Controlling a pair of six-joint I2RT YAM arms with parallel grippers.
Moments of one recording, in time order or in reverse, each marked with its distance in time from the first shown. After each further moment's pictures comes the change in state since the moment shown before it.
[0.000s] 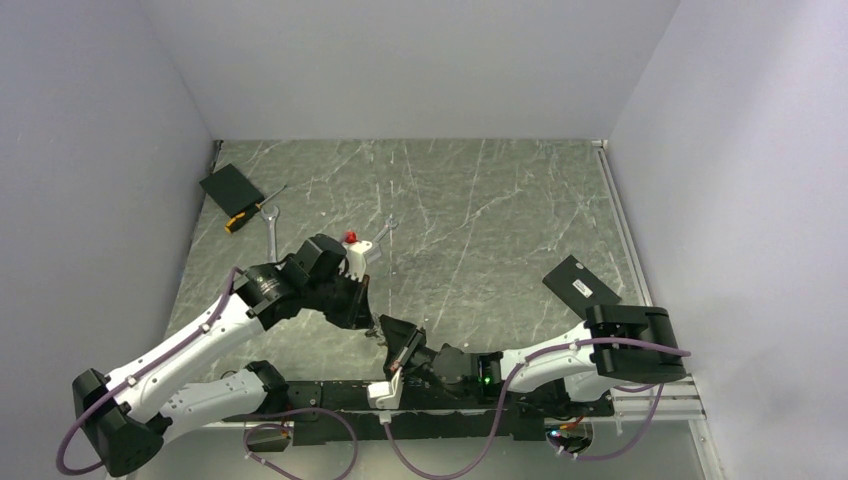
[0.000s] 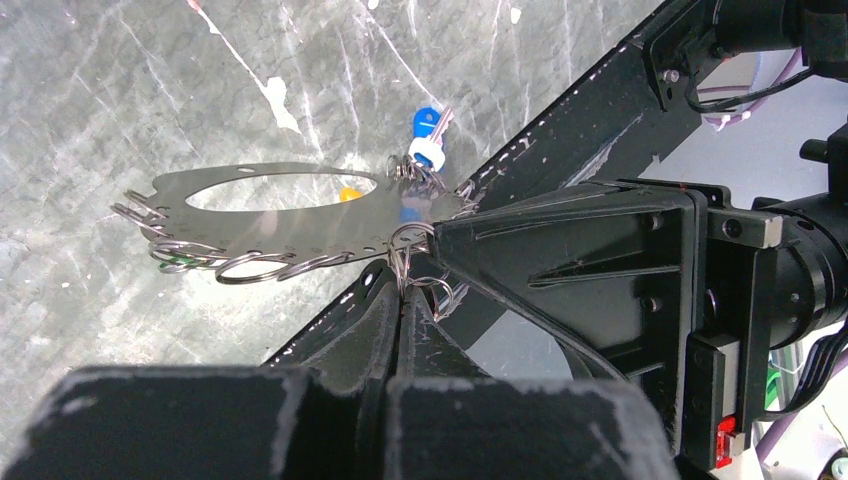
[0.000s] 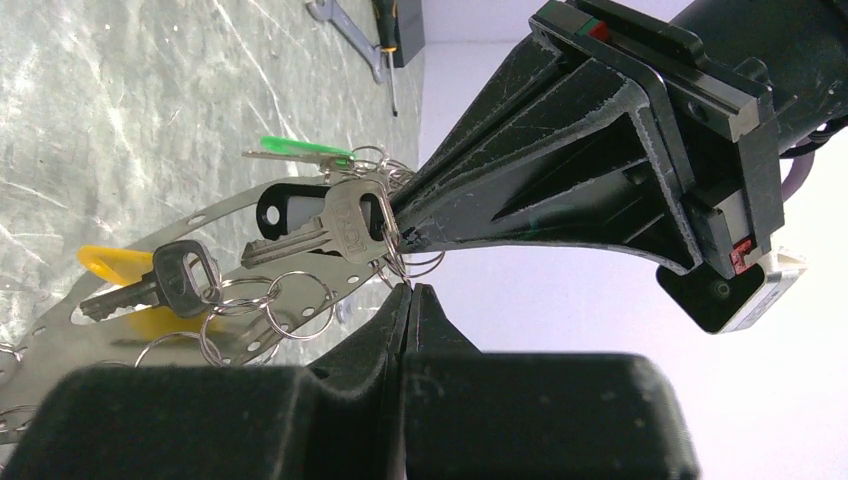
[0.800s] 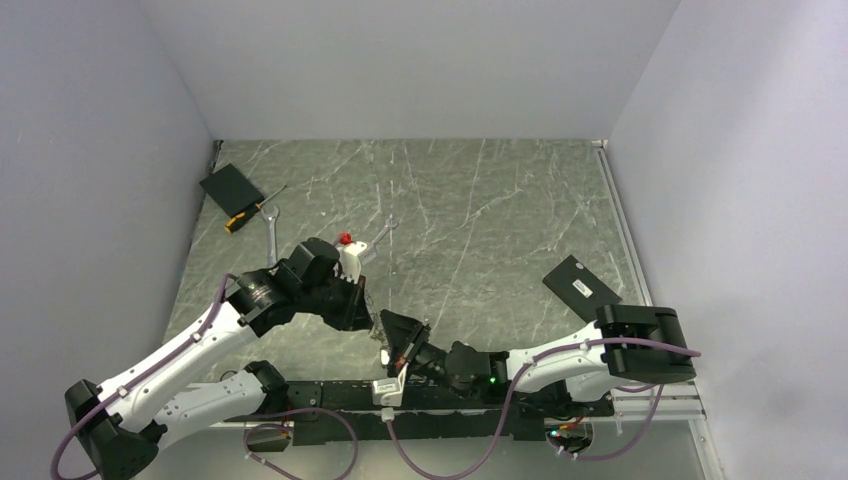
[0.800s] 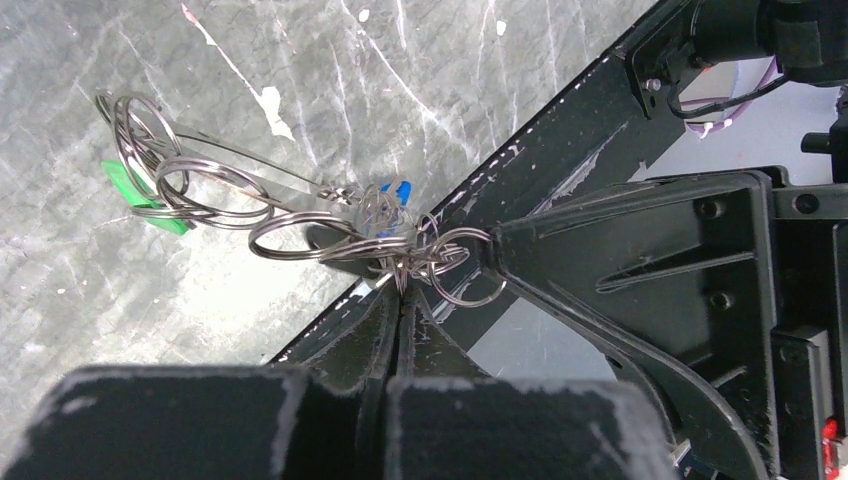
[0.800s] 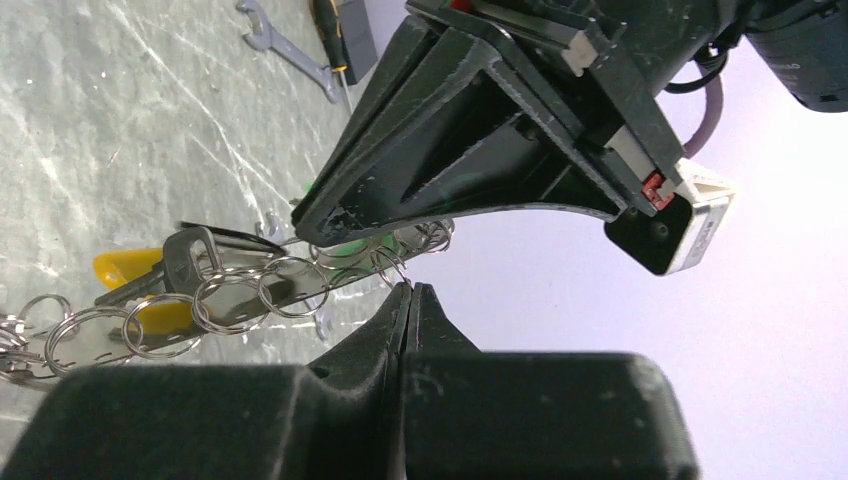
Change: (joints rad) left arm 0.001 -0.062 -0.026 0.021 0.001 -0.014; right arm 0.006 -0.051 -0.017 0.088 0.006 0.021
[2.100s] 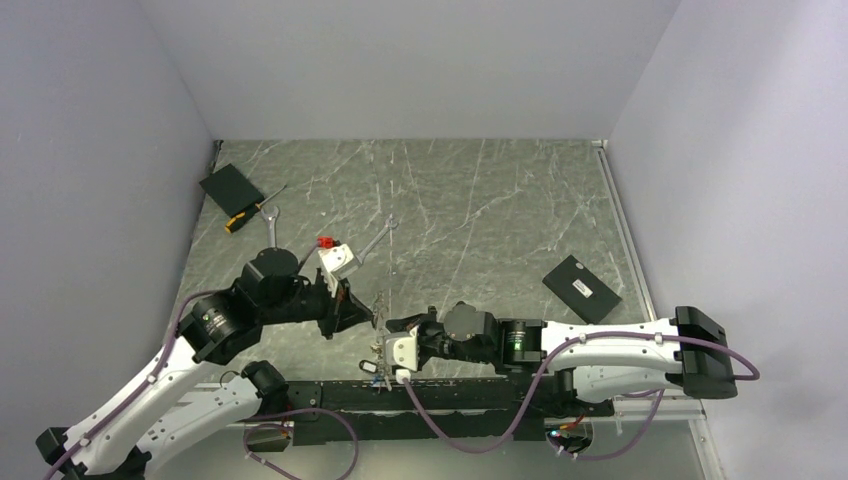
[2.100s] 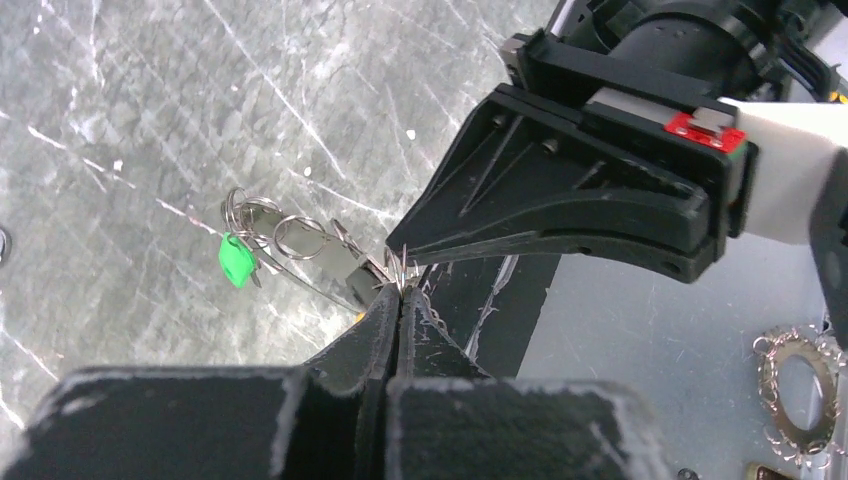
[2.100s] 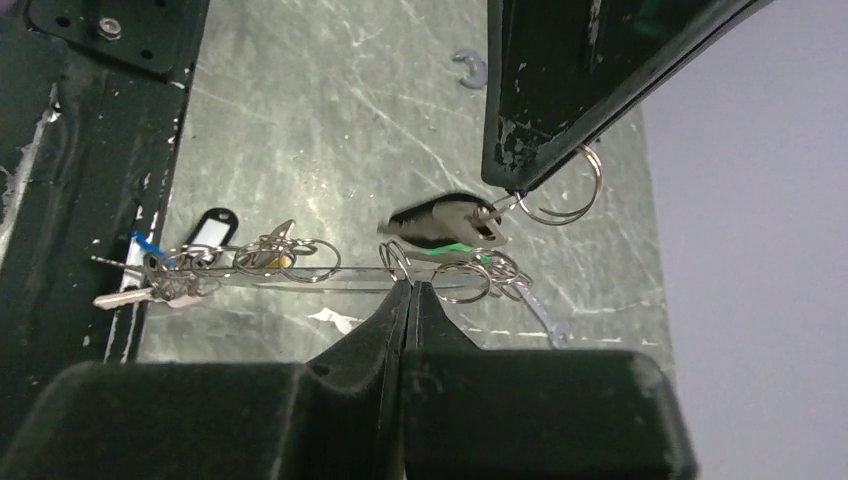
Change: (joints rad) left arm 0.000 -0.228 -0.009 0.133 0.114 0.257; right arm -0.163 -0.283 0.212 -0.772 -0.406 0.616
